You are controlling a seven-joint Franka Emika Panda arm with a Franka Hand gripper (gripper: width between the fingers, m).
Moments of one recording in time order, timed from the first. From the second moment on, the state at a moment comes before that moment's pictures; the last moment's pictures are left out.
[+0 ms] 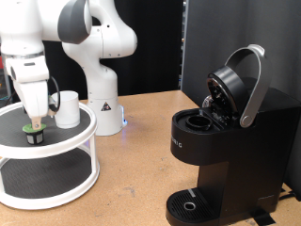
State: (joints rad) arm -0.05 -0.35 -0.55 -2.61 -0.27 2.32 -1.39
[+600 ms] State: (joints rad) arm -0.06 -0.31 -0.55 -2.65 -0.29 2.42 -1.38
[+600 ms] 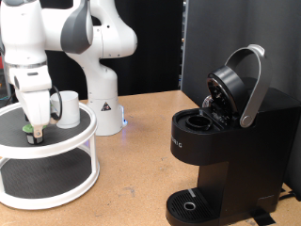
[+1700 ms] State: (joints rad) arm -0.06 -0.31 -0.55 -2.66 -0.29 2.43 -1.38
